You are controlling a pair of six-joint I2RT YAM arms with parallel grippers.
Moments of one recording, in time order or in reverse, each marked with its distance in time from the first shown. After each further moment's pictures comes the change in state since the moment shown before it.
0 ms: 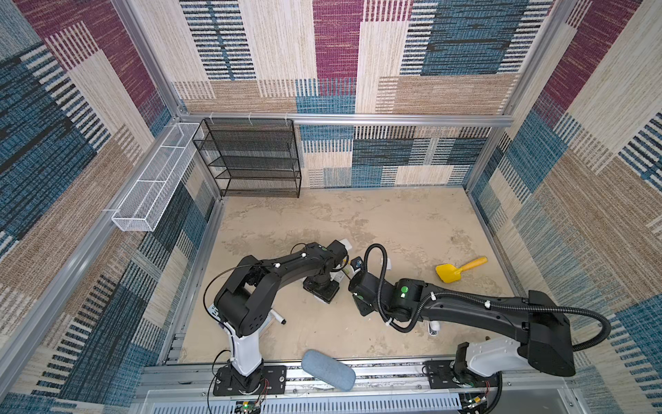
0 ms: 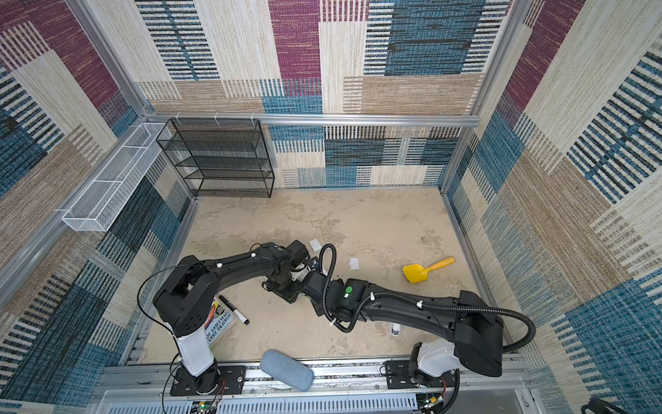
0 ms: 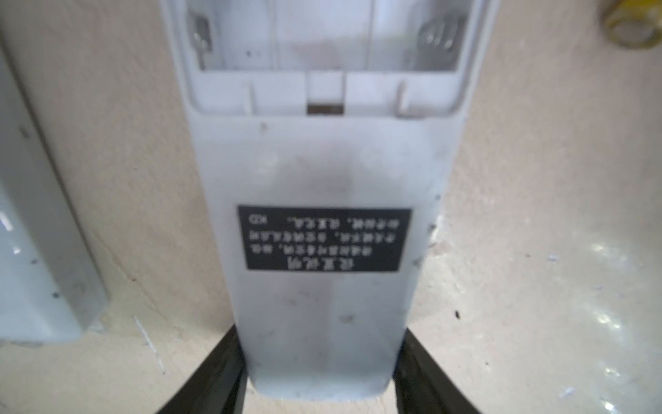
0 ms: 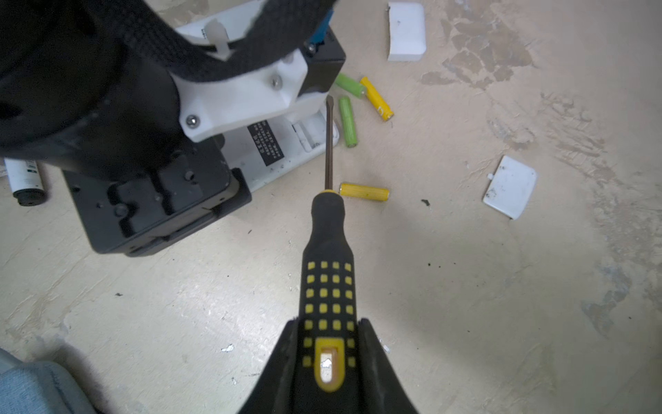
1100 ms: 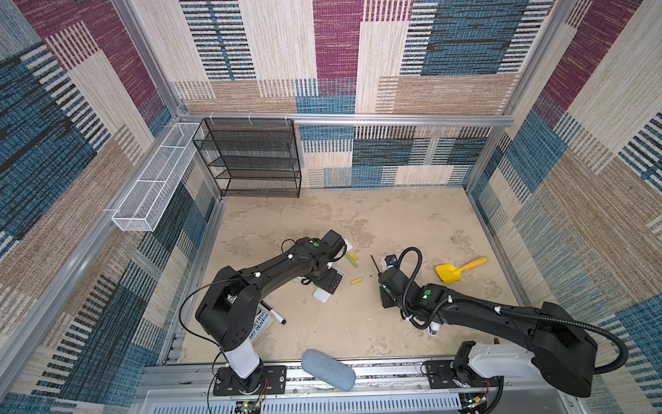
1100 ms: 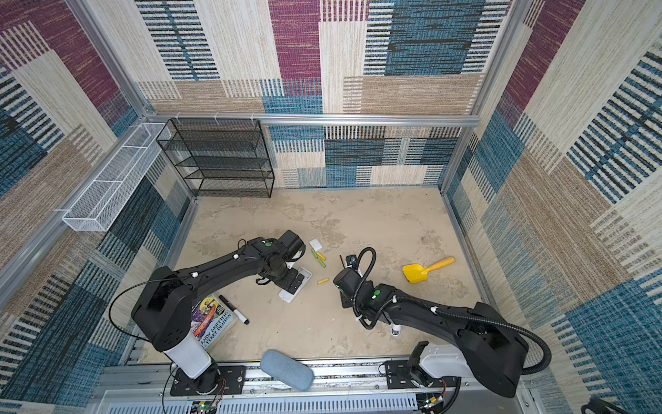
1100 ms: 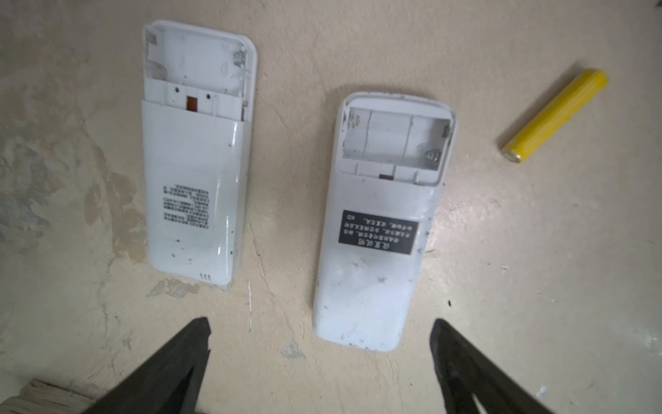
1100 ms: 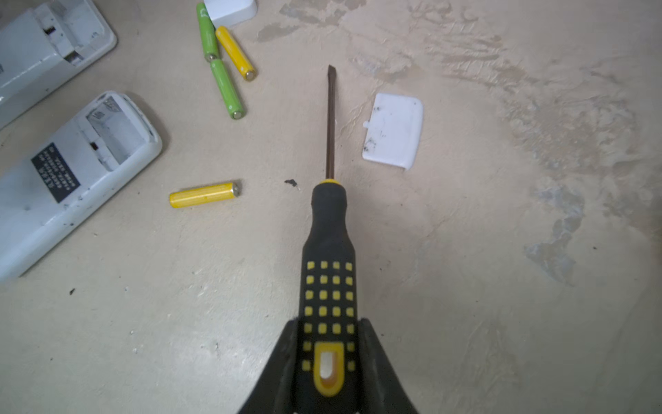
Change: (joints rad) left arm 0.002 -0.174 0.024 0.041 -0.139 -0.034; right arm -0.253 -0.125 -0.367 0.287 -0.019 0.051
